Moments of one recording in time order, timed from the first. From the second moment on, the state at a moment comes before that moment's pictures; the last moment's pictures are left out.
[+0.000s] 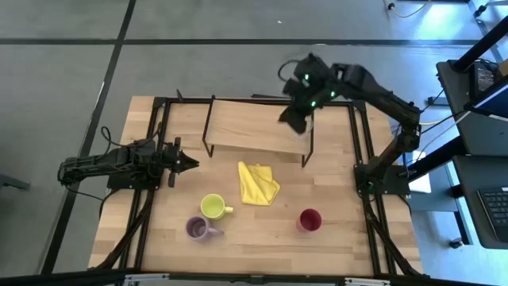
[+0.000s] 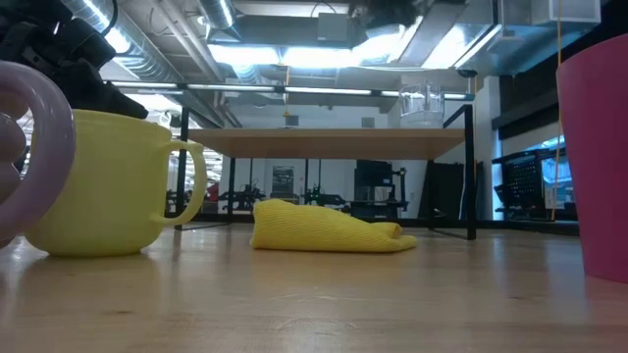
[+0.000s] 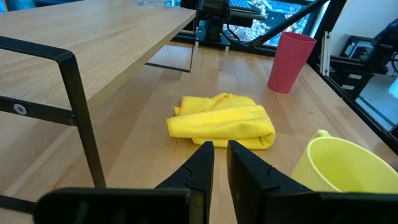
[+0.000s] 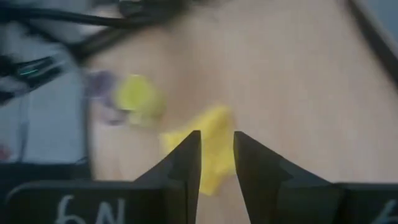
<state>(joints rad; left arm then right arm) 0.15 0.01 0.11 -0.35 0.11 -0.12 -0.33 1.66 2.03 -1.21 -0.34 0.16</state>
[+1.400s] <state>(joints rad) 0.15 0.01 0.11 -0.35 0.11 -0.12 0.41 1.57 1.50 -1.08 0.05 1.15</state>
